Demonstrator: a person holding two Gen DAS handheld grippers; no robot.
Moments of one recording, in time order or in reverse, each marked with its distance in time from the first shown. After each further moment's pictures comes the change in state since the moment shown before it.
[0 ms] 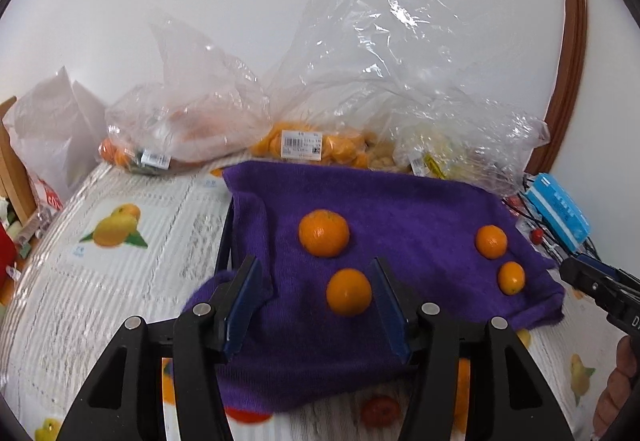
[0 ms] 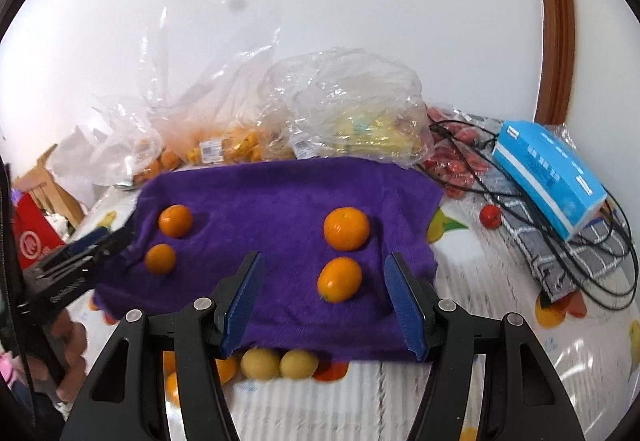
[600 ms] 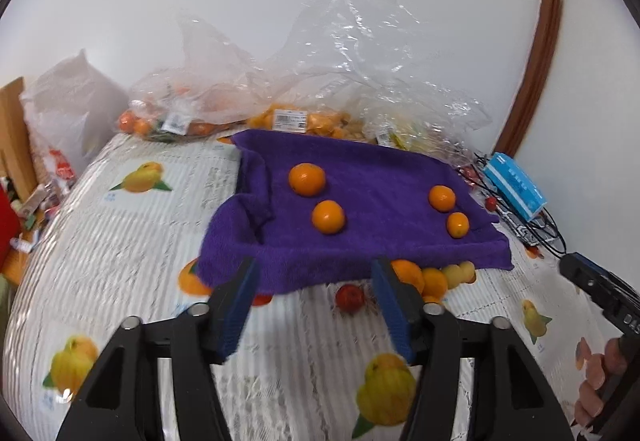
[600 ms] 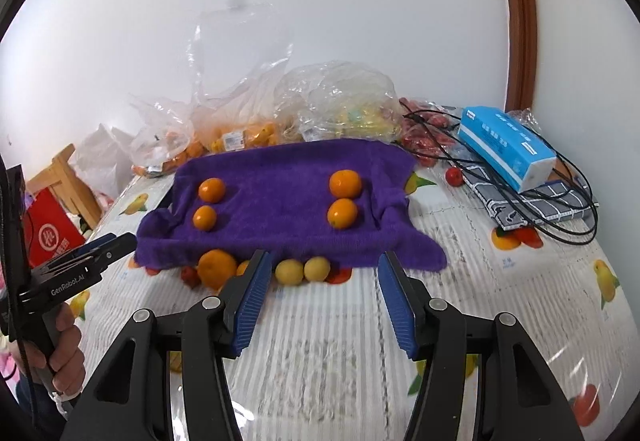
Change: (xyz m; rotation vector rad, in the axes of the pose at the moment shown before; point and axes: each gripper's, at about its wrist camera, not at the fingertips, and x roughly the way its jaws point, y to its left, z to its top) left arm -0.080 0.005 -0.039 -0.013 0.036 -0.051; right arm -0.093 0.009 -0.050 0.029 -0.025 -0.015
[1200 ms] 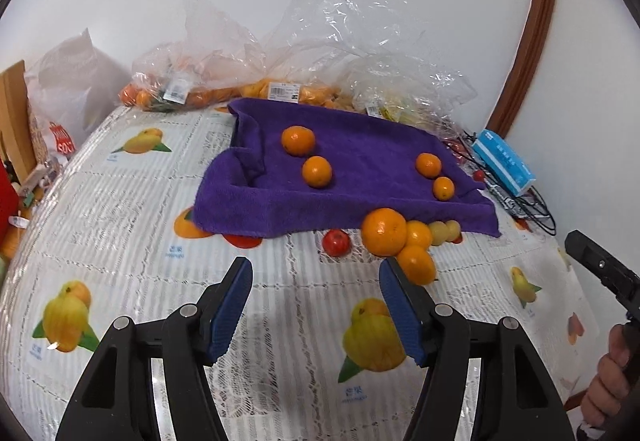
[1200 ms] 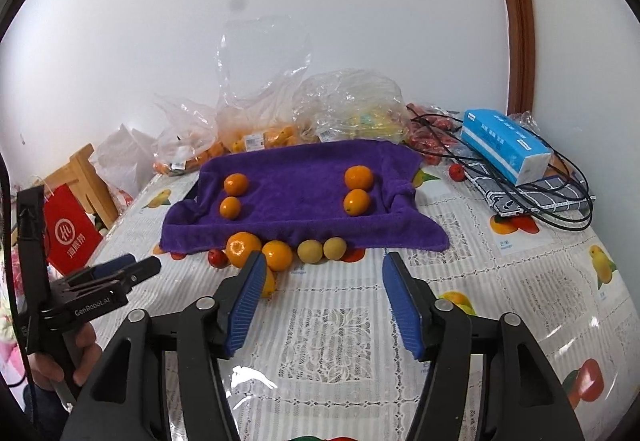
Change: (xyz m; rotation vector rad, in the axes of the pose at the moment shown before) left arm -0.014 -0.004 -0.030 -0.002 0.058 -0.041; right arm -0.032 0.008 -0.021 -0.001 -0.034 0.043
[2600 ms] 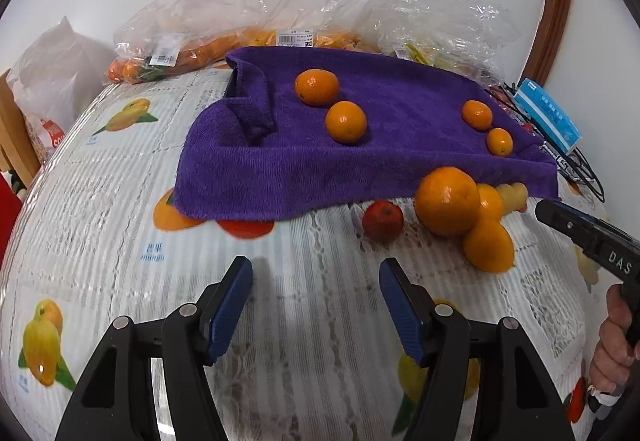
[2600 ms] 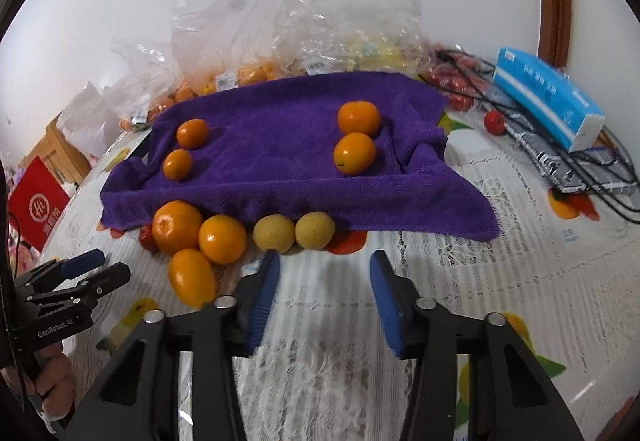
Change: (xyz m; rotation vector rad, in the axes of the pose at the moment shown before) left arm 0.073 0.000 -0.001 0.074 0.137 0.116; right arm 0.120 -0.018 -0.007 -0.011 0.191 -0.005
